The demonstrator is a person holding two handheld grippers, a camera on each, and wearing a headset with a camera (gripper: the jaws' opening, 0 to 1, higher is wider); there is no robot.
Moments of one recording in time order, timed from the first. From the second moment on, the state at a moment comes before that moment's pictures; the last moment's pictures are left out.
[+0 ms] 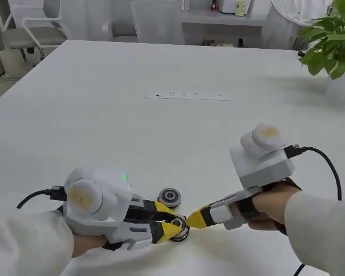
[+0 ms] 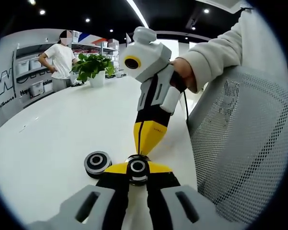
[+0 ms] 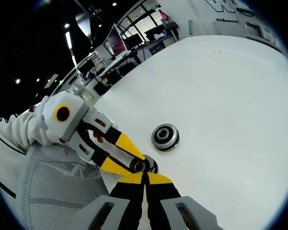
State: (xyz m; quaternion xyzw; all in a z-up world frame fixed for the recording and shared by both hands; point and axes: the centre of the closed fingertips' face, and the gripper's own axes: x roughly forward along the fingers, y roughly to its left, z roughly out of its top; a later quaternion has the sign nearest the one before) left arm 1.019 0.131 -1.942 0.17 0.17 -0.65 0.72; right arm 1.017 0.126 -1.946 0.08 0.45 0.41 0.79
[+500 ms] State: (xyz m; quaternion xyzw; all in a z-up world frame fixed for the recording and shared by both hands) left arm 1.020 0.130 -1.942 0.17 0.17 -0.65 0.72; right arm 1.016 0.130 -1.942 0.08 0.45 0.42 0.79
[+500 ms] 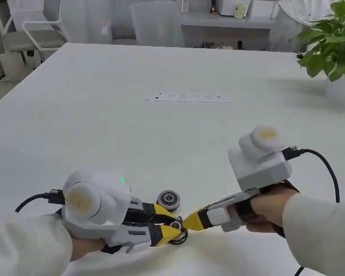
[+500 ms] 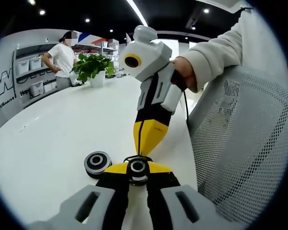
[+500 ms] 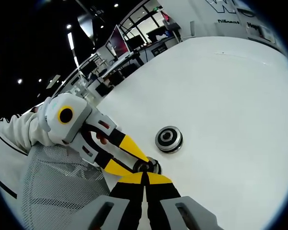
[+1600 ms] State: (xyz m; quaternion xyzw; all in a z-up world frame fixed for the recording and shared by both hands) left arm 1.020 0.130 -1.942 0.18 0.17 -0.65 0.72; right arm 1.020 0.129 -1.941 0.10 0.45 0.41 0.79
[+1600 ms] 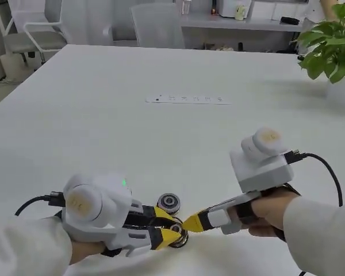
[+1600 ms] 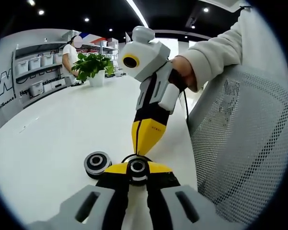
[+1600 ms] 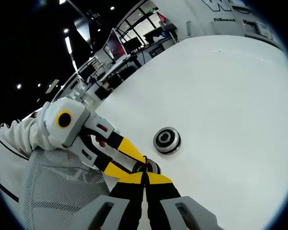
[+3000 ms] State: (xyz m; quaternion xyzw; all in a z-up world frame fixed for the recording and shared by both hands) left arm 1.020 0.127 -1.935 0.18 0.19 -0.64 0.72; right arm 1.020 0.126 -1.940 0.11 0.45 0.41 0.79
